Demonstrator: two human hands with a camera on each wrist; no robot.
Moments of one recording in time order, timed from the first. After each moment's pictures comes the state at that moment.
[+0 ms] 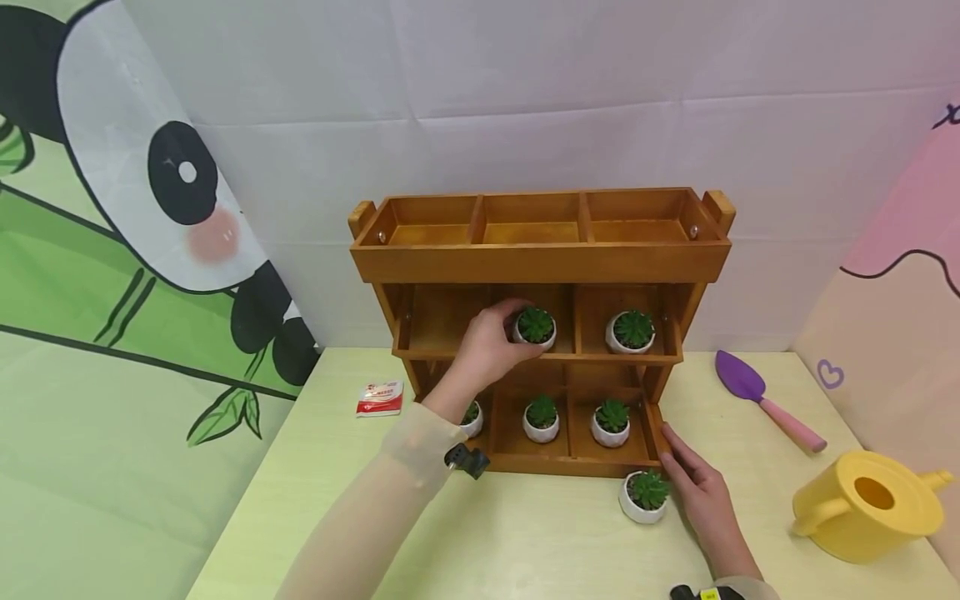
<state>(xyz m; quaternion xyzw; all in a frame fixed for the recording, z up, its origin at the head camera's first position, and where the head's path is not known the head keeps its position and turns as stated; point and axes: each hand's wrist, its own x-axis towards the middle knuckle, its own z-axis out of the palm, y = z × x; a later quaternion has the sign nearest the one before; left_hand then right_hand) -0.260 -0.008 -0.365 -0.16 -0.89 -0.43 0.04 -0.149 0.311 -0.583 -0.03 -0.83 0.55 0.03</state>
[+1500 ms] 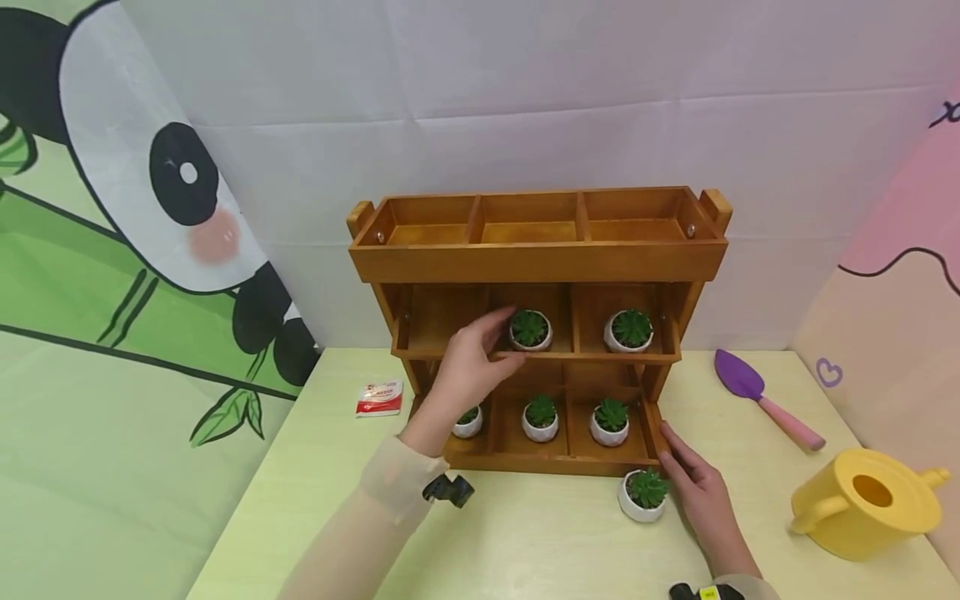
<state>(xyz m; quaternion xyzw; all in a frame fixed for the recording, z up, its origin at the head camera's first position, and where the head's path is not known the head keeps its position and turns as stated) -0.228 -0.031 -0.374 -0.18 -0.85 -0.50 0.06 -0.147 0.310 -0.583 -0.01 -0.82 0.57 0.06</state>
